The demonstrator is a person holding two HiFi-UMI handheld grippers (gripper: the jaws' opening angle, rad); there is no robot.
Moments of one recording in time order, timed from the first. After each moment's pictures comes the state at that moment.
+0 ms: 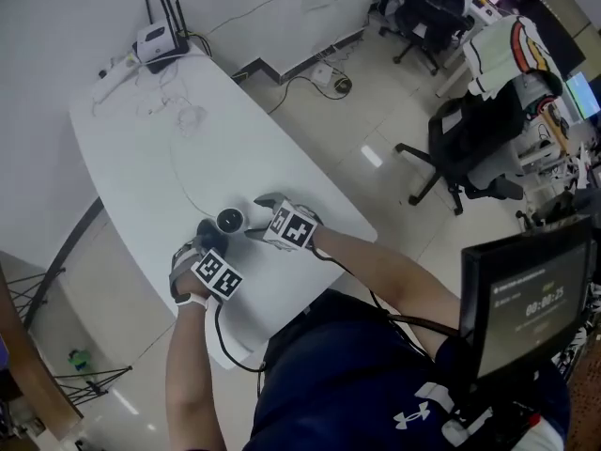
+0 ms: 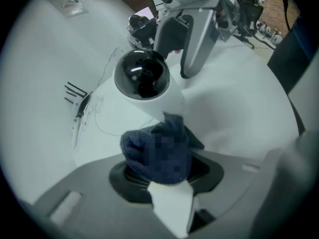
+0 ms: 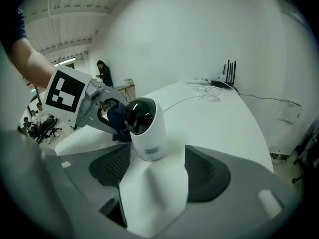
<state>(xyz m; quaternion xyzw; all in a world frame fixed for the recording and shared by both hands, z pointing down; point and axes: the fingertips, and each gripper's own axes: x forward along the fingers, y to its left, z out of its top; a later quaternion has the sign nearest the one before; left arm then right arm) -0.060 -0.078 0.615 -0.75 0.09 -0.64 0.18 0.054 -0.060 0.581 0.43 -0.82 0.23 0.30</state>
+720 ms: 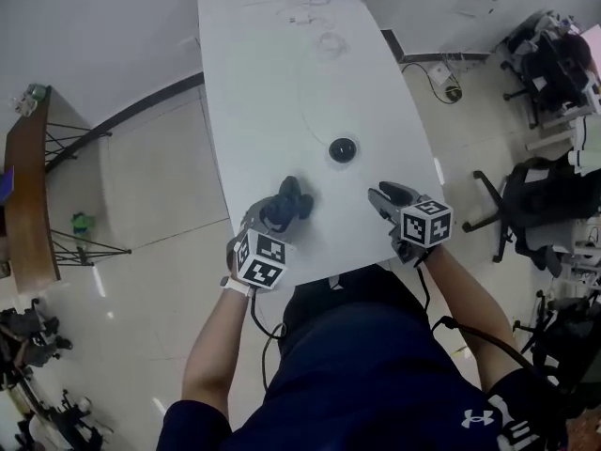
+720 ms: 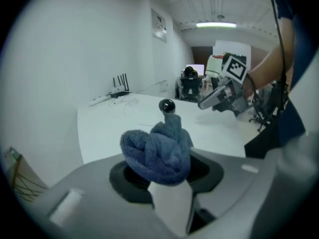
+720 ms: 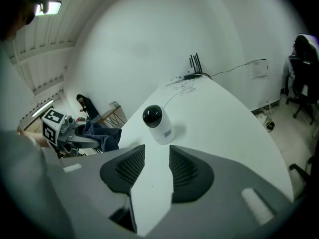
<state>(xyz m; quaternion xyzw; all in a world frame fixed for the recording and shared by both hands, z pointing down) -0.118 0.002 0.521 -0.90 0.25 -0.36 -0.07 0.073 0.020 0.528 0.51 -0.76 0.37 0.14</state>
